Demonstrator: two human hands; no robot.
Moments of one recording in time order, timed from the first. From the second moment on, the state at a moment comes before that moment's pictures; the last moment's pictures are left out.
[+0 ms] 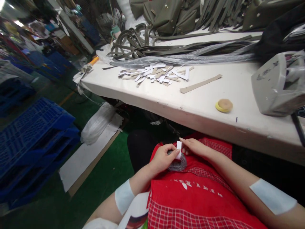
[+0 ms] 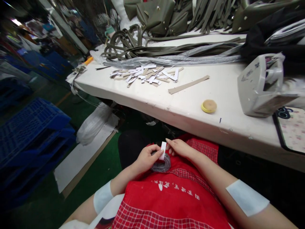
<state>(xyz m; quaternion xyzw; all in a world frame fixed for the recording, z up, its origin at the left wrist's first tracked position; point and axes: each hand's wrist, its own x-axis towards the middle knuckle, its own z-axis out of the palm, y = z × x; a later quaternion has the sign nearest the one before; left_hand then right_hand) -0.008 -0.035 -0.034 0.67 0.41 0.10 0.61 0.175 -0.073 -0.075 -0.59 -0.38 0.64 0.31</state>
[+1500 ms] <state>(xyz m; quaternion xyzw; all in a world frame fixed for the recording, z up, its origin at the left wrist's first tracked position) -0.005 -0.046 -0.020 0.67 0.44 0.11 0.59 0.182 -0.069 -0.027 -0.51 -0.51 0.65 0.23</state>
